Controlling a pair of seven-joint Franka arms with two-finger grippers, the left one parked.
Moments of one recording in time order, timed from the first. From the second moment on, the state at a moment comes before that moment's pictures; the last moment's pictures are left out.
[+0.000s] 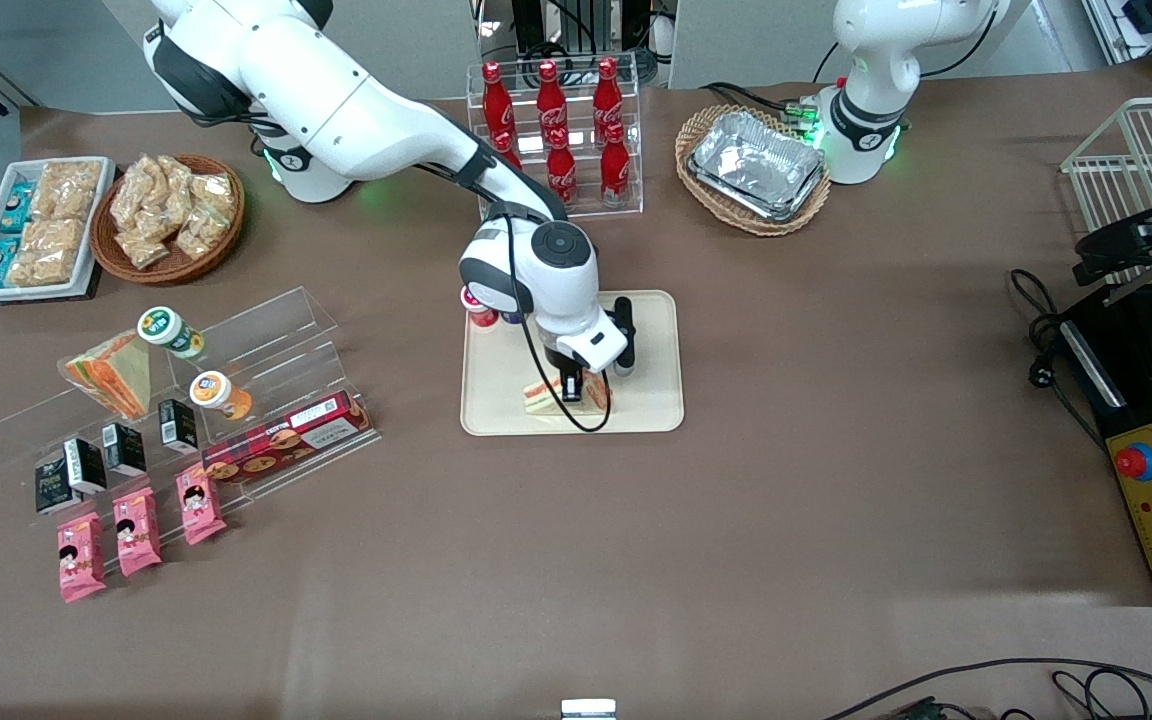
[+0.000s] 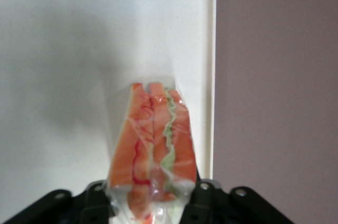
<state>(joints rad) 0.51 0.71 0.35 -1.64 -0.53 2.38 -0.40</state>
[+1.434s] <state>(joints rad) 0.15 0.27 0.35 -1.59 -0.07 1.96 -0.20</state>
